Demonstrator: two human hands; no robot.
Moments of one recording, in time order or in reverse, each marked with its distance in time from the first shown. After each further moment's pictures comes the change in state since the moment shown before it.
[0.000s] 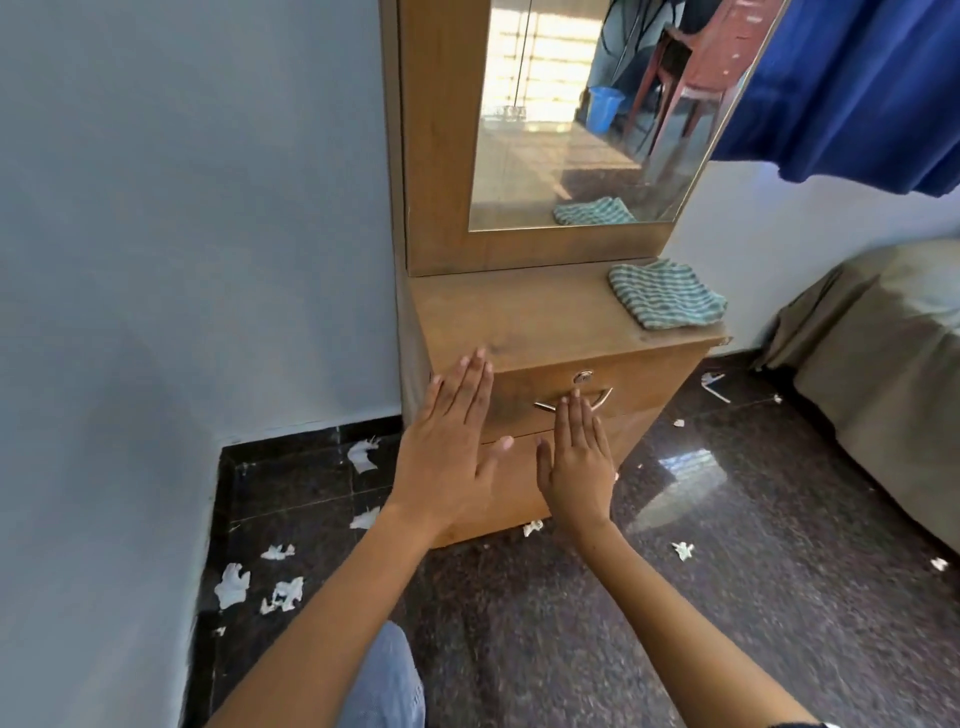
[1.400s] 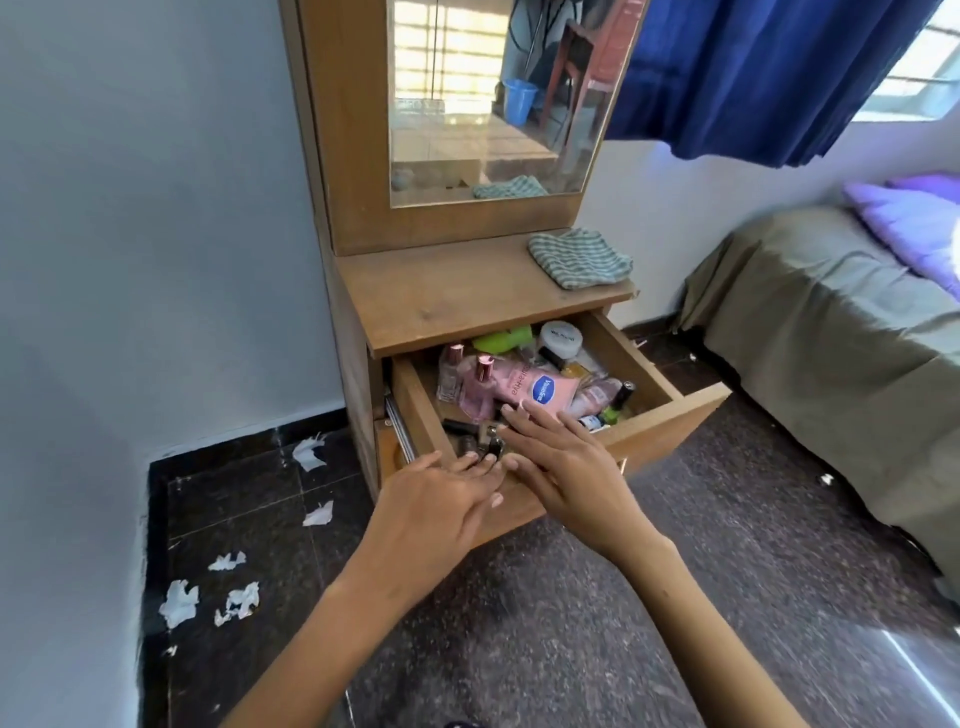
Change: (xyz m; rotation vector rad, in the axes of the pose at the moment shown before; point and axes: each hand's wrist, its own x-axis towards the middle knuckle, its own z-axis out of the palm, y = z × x) left_hand -0.076 0.058 -0.056 -0.375 -0.105 0.268; right_hand -0.067 0.005 -0.149 0.223 -0.260 -0.274
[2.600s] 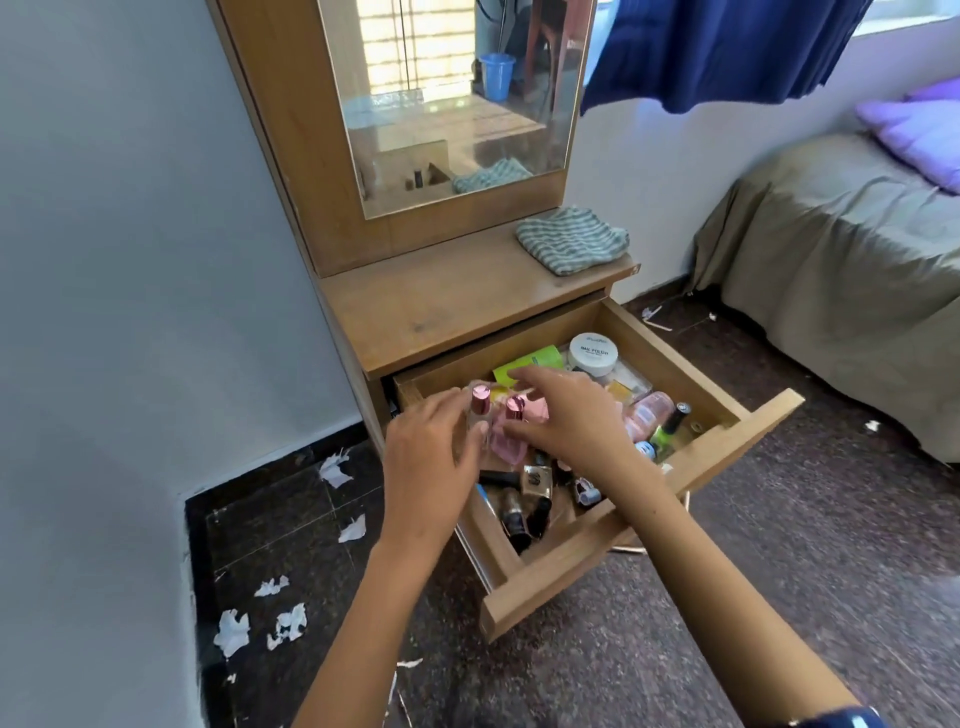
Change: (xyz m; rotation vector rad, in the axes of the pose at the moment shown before) left_hand 0.051 -0.020 0.005 -0.120 0.229 -0.349; right_hand 0.059 0.014 -0.006 0.122 0.045 0.333
